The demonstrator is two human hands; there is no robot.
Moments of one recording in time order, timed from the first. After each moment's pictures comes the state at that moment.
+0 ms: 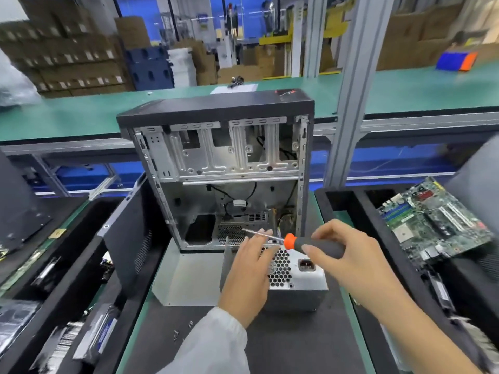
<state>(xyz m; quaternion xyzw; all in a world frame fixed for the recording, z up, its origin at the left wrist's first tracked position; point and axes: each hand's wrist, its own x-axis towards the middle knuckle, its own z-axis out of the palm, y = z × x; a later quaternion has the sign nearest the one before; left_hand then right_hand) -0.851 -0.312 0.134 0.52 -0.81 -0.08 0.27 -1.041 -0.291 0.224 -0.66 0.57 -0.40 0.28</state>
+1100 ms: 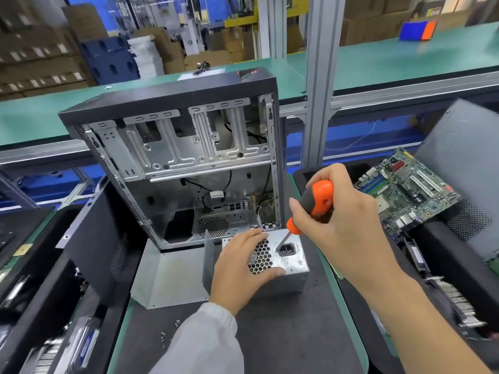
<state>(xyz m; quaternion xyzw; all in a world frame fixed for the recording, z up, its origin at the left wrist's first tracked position) -0.862 -0.318 0.122 0.54 -0.76 -0.18 0.31 -1.042 -0.286 0.247 -0.67 0.51 -0.53 0.09</state>
